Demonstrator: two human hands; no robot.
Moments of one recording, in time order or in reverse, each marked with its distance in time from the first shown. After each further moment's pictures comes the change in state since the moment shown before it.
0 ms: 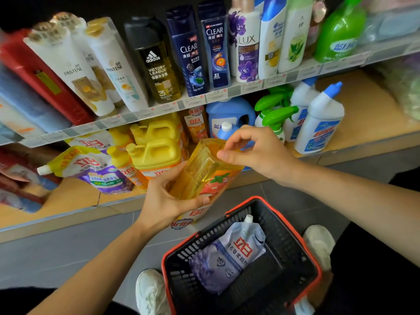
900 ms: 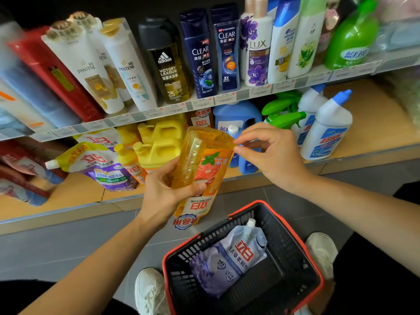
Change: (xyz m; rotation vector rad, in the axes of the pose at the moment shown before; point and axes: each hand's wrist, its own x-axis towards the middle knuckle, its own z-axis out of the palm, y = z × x) left_hand 0.004 0.003 -0.007 -0.264 0.076 -0.078; right_hand 0.000 0.012 0.000 -0.046 0.179 -0.215
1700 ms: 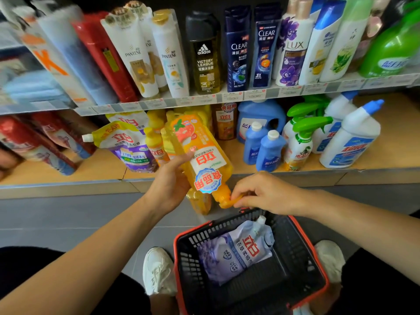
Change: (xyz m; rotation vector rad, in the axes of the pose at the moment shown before) left_hand -0.008 0.000 -0.021 -0.600 0.166 -0.395; right_hand -0.036 -0.009 0.035 -0.160 -0.858 0.077
